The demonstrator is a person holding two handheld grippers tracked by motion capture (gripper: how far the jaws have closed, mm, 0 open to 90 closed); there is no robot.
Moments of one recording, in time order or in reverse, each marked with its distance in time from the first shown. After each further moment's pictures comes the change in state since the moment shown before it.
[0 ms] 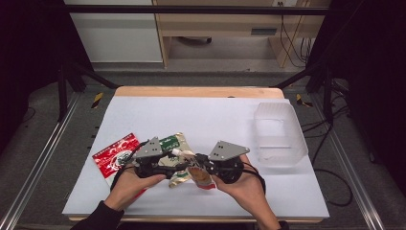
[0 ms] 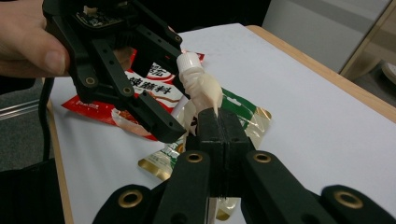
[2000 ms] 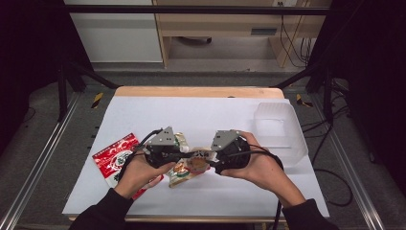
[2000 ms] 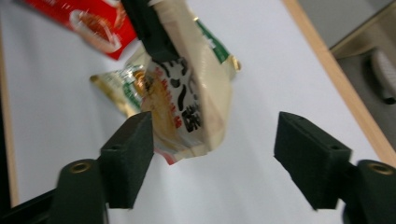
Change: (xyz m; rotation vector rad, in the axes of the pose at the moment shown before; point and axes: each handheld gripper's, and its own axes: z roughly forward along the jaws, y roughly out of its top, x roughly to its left) left arm 0.002 0.046 0.017 0.114 -0.046 0.072; right arm -0.038 0.020 -0.005 0.324 -0.001 -0.286
